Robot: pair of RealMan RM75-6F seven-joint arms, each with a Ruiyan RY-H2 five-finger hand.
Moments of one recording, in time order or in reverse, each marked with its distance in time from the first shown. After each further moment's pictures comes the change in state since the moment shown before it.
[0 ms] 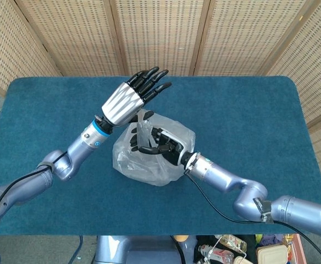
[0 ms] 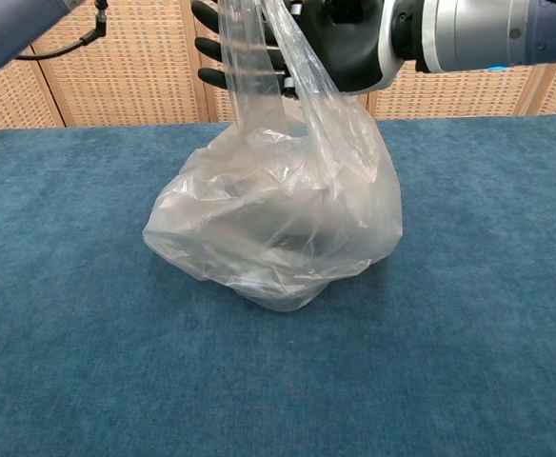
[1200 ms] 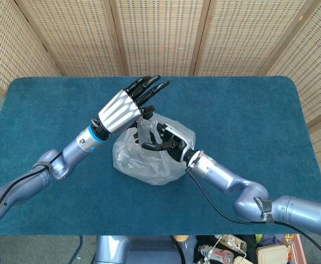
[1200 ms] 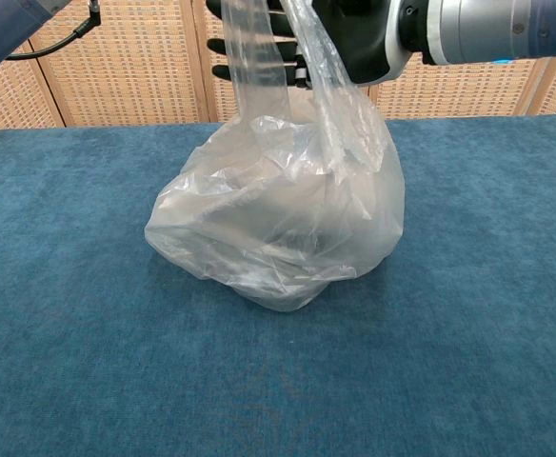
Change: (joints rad) left arm 0.009 -0.023 0.038 0.071 0.093 0.135 0.003; right arm 0.034 0.023 -0.047 -0.026 0.170 0.074 -0.170
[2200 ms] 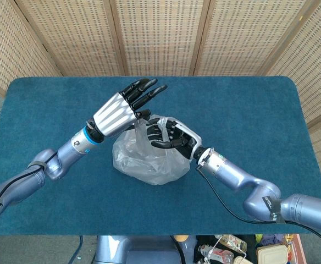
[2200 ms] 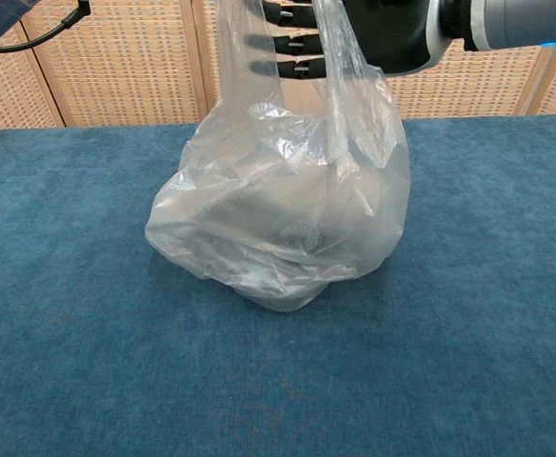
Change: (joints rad) left arm 0.013 0.029 0.018 -0.009 0.031 0.064 -0.011; right arm 0.056 0.106 -0.139 -0.007 -0.010 0.091 0.063
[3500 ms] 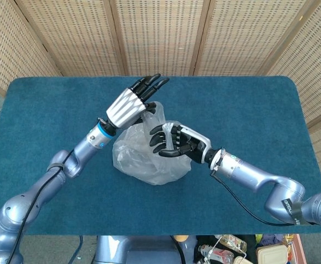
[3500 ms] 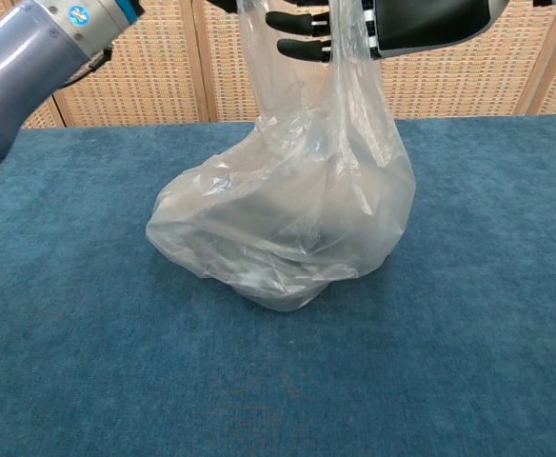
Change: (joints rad) left arm -0.027 -0.235 -0.030 0.374 -0.053 -0.085 -0.166; right arm 0.082 0.189 -0.170 -0.036 -0.282 0.078 0.316
